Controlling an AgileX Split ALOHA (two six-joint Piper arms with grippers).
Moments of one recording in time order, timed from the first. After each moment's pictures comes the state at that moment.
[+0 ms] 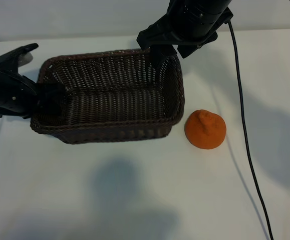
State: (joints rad) left arm 0.02 1.79 -0.96 -0.63 0.53 0.36; right arm 0.43 1.92 -1.88 0.22 1.22 0.01
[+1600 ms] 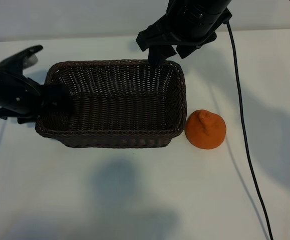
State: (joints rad) left arm 0.02 1.78 -0.97 -0.65 0.56 0.36; right arm 0.43 1.92 -1.88 0.23 1.22 -0.01
